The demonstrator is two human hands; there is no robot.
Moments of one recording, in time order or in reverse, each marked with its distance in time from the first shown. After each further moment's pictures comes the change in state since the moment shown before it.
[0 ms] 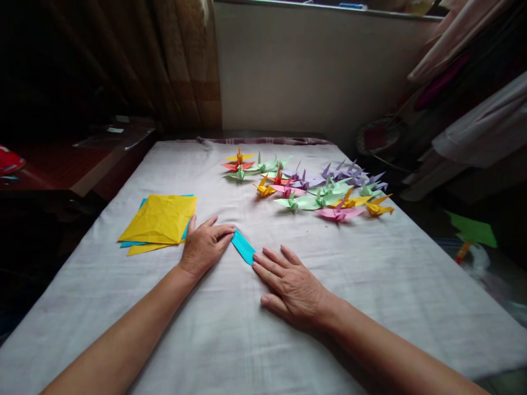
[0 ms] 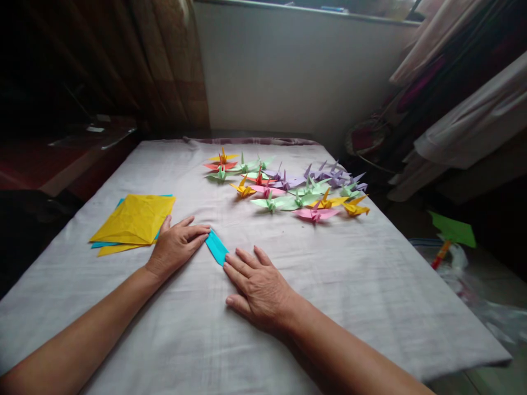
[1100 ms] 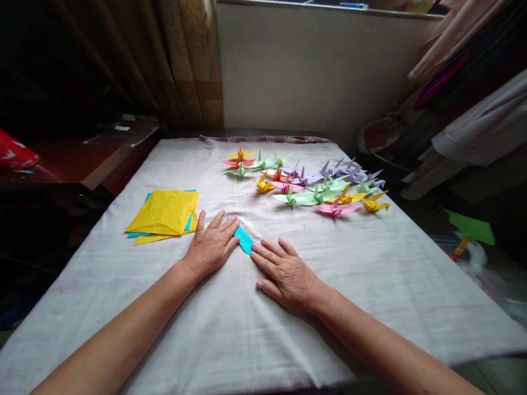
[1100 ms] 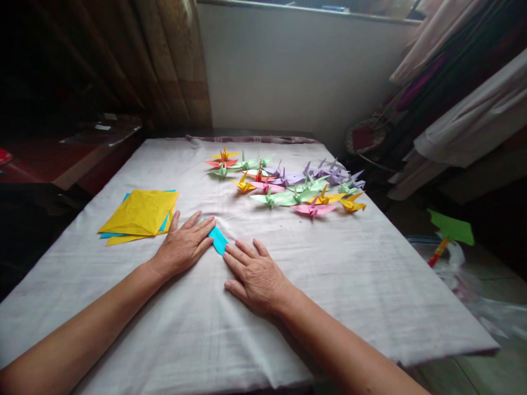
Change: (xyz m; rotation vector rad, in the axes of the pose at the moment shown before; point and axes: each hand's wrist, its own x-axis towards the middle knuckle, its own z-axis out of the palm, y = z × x) left_hand -0.018 0.014 0.000 0.181 -0.123 0.172; right_hand 0.003 -0.006 -0.002 -0.011 0.046 0.044
